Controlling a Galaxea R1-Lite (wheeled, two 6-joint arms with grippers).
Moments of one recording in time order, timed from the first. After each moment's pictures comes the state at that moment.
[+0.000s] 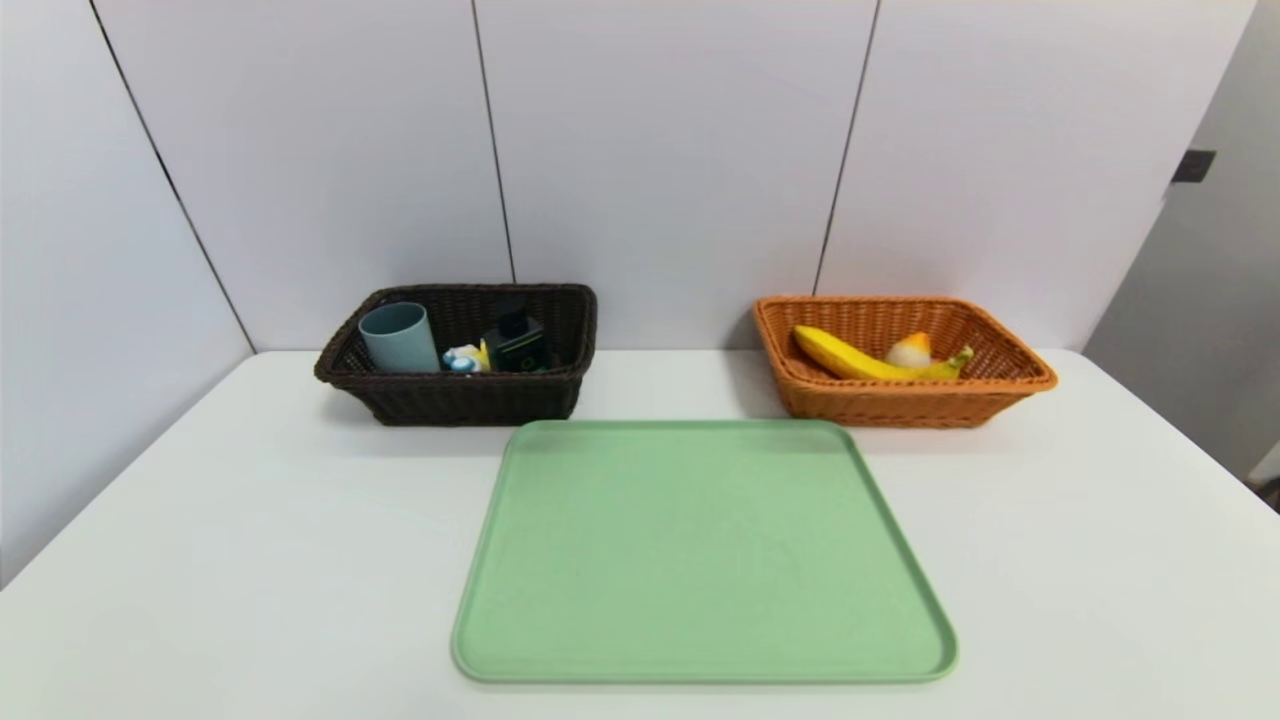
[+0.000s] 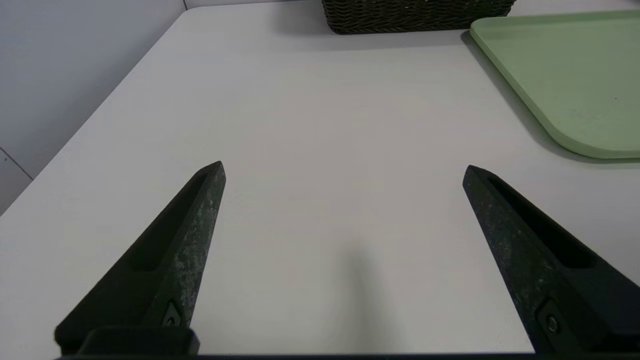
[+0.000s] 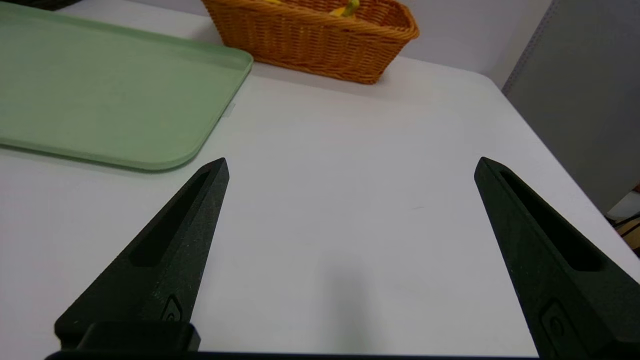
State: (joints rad) left arm 0.02 0.00 -0.01 0.01 0.00 0.03; right arm 0.01 0.00 0.00 -0.02 0.04 -0.18
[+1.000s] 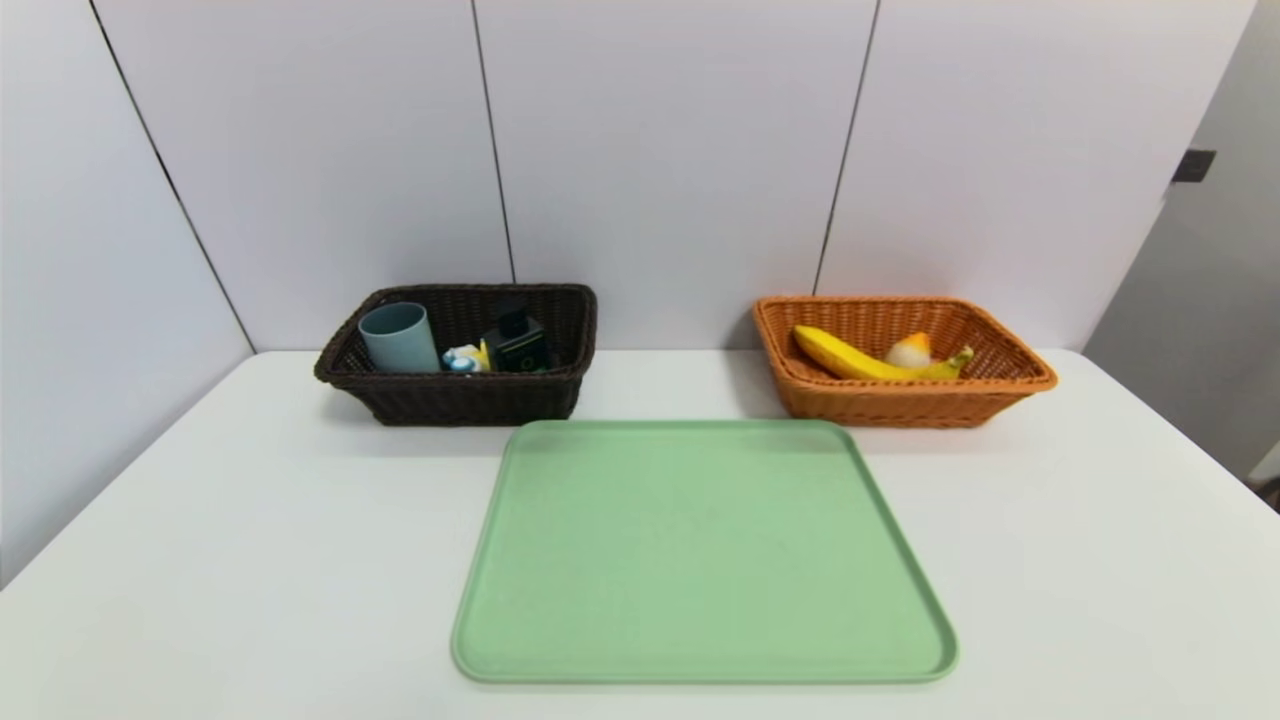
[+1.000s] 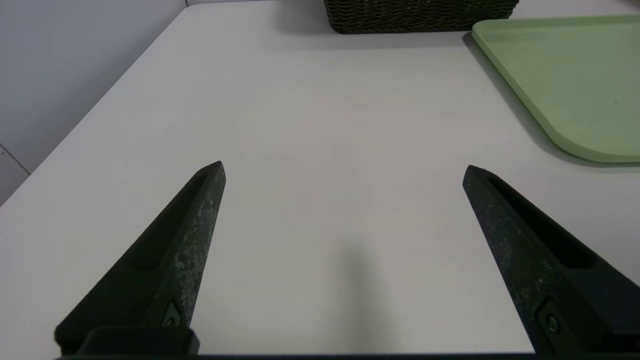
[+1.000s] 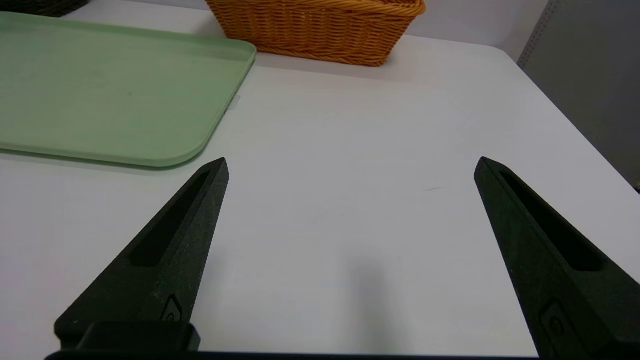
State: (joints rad) left arm 0.02 0.00 0.00 0.01 0.00 0.01; right arm 0.01 0.00 0.00 0.00 0.04 -0.11
